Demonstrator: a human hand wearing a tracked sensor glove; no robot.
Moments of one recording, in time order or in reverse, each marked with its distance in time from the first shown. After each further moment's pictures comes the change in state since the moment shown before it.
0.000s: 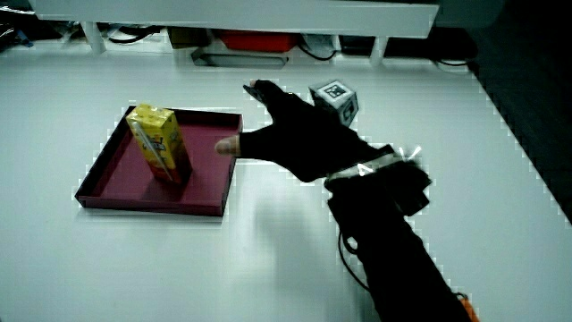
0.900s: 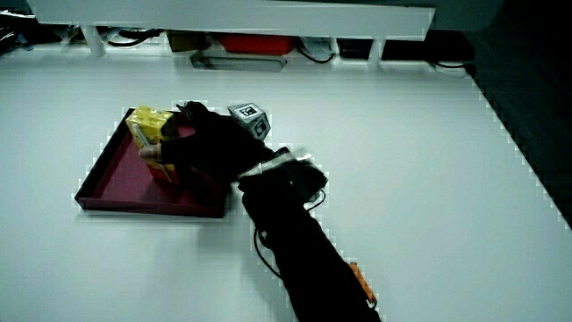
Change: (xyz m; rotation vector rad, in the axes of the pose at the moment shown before) arm 0.027 0.110 -0.088 -0.100 0.192 -0.069
